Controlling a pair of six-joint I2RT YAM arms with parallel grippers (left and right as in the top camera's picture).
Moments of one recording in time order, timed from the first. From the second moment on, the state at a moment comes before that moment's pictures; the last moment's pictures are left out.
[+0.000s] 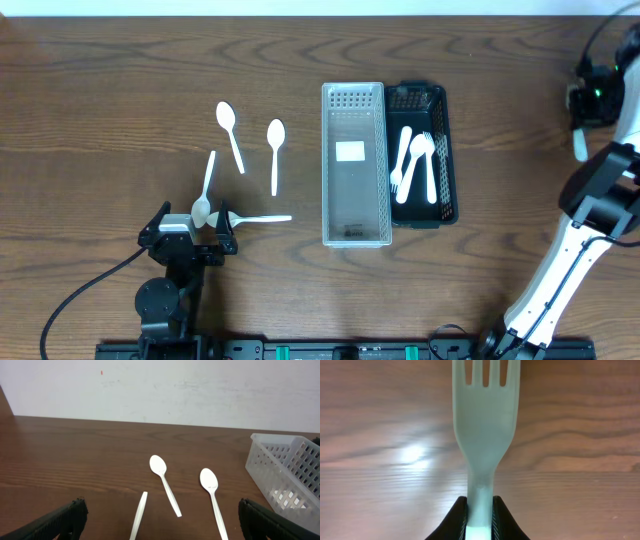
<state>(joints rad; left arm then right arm) 0.04 0.01 0.03 -0.13 0.08 -0.07 -0.42 2.52 2.50 -1.52 0.01 -0.39</state>
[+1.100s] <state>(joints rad) 0.04 0.01 0.03 -0.13 0.08 -0.07 0.18 2.34 2.44 -1.69 -0.25 0.00</state>
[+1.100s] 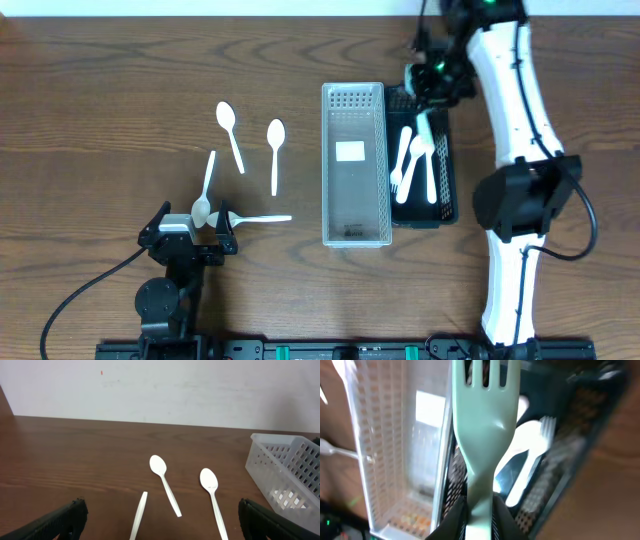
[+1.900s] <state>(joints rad) 0.04 0.01 0.03 -0.13 0.08 -0.07 0.05 2.34 2.43 -1.63 -0.21 0.04</state>
